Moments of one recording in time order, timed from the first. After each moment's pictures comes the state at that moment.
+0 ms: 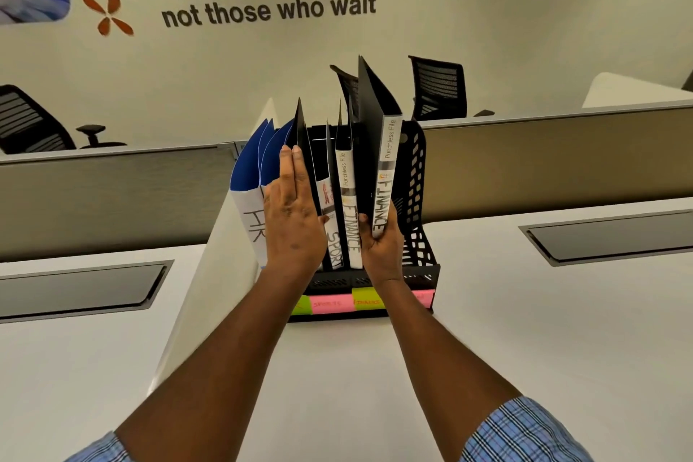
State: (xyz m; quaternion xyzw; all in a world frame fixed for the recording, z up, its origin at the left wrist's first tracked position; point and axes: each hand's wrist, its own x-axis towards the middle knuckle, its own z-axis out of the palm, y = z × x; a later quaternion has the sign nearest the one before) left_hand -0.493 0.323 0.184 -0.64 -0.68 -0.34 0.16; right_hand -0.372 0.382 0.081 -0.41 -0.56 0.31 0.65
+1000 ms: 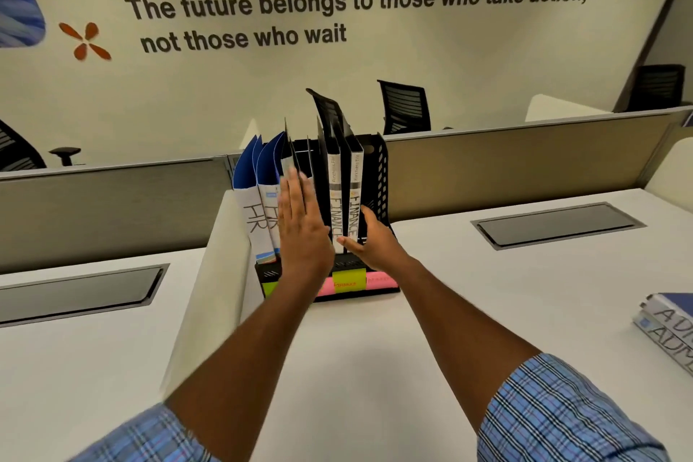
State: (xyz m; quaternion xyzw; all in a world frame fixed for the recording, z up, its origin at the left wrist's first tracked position) left_hand -0.451 0.244 0.190 -0.67 -0.64 -0.36 0.10; right_hand -0.315 0.305 0.144 -0.52 -0.72 0.30 0.35
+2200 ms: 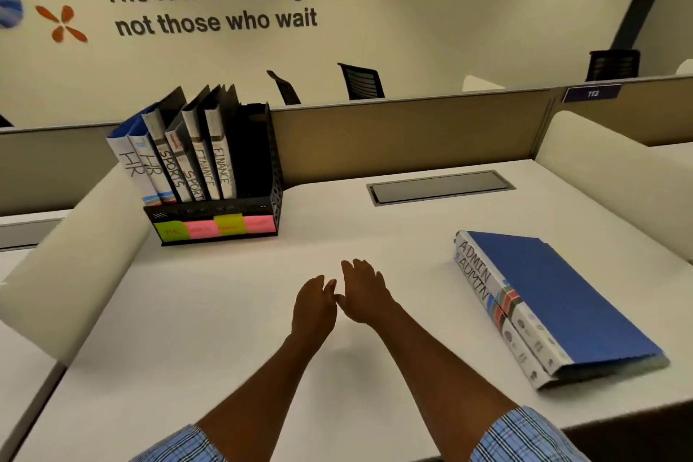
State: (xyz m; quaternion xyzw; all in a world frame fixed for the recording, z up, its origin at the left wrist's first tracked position) left_hand -0.131 0.067 0.046 -0.56 -0.72 -0.32 -0.26; right_hand -0.021 0.090 0.065 -0.59 -0.79 0.15 0.08
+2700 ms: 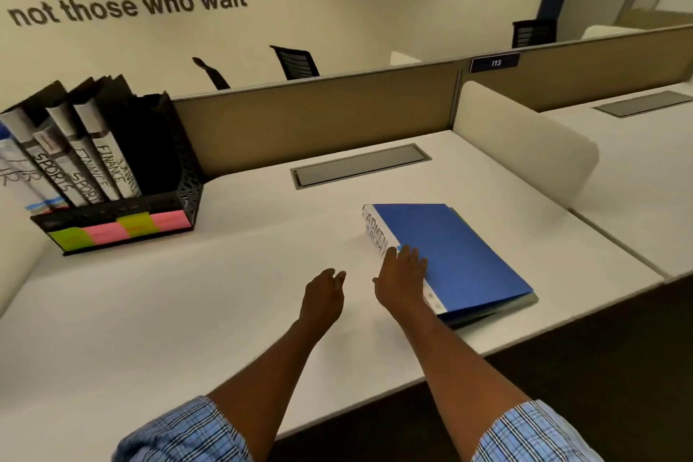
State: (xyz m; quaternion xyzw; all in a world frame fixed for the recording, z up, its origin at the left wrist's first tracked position) left_hand 0.060 0.037 0.045 -0.63 -0.67 -0.26 -0.29; right_hand 0.202 0.049 0.038 -0.79 -0.61 0.06 0.07
